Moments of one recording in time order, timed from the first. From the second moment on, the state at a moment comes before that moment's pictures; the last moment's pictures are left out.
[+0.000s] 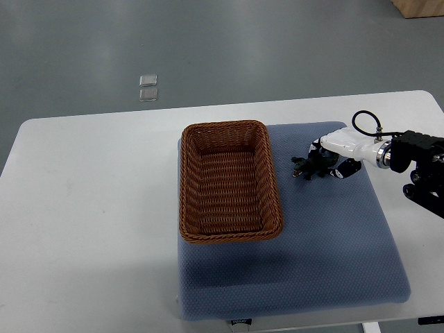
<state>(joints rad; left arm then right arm) -0.02 0.00 -0.09 -0.17 0.04 0.00 0.10 0.81 -0.51 0.29 0.85 -1.75 -0.06 0.29</state>
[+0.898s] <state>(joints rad) -0.02 0.00 -0.09 -0.17 0.04 0.00 0.10 0.93 -0.57 0.31 0.89 -1.73 -0.15 0.30</state>
